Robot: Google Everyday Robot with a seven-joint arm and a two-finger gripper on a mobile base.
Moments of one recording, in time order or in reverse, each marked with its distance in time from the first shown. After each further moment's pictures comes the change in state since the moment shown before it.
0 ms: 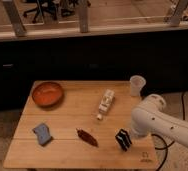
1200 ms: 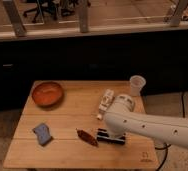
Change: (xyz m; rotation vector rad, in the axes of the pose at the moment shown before) arm -0.105 -0.015 0.006 0.028 0.000 -0.136
